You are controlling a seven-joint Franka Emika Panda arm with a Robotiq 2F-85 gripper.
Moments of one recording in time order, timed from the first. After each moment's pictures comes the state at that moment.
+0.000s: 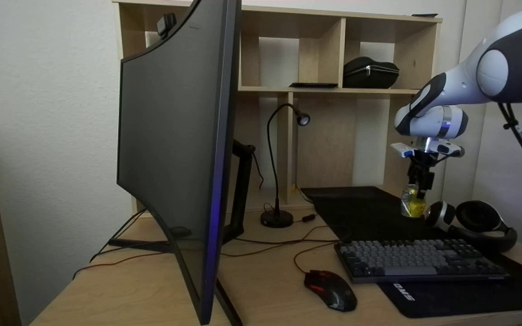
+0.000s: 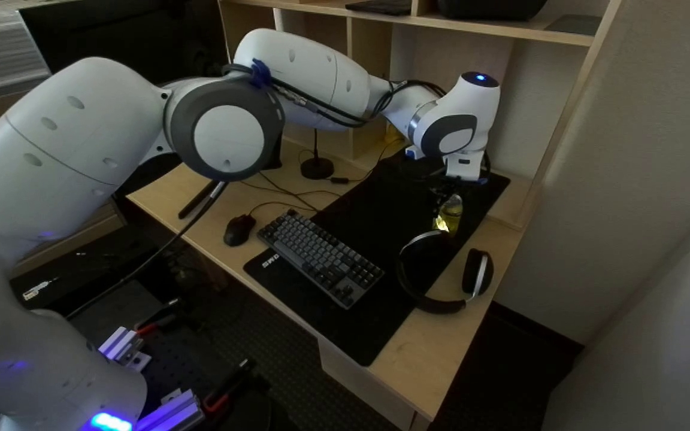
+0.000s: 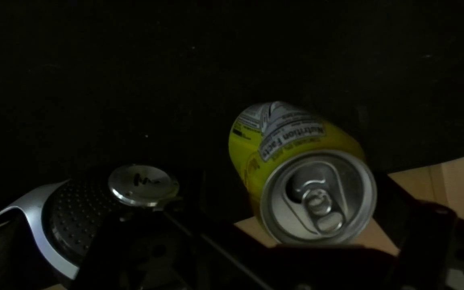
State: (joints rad) arm -0.26 1.04 -0.23 -1.00 0.31 2.13 1.42
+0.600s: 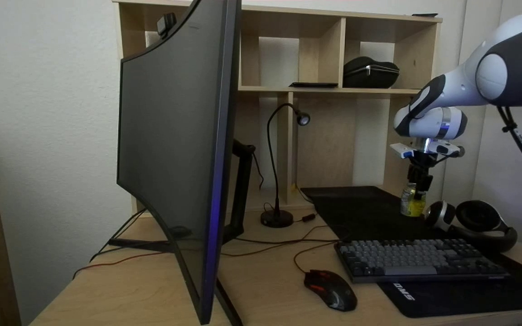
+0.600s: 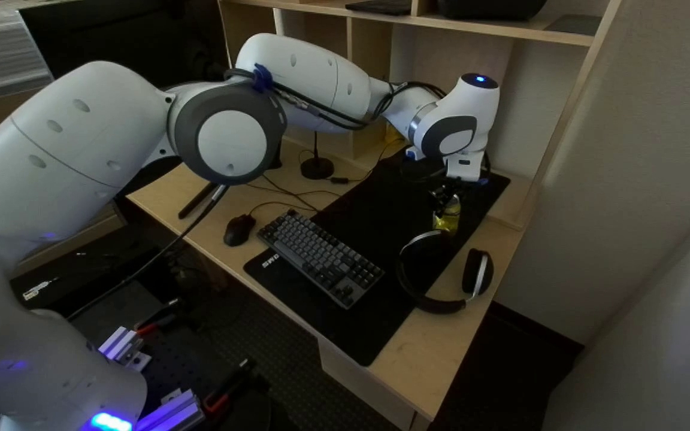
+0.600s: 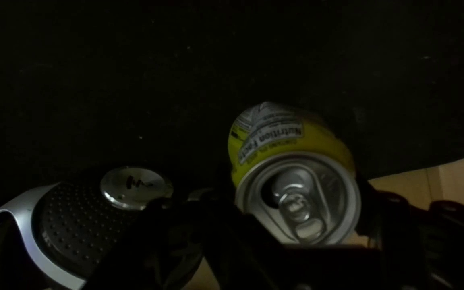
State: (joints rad) arm -0.26 1.06 -0.23 -0.97 0.31 2.13 1.42
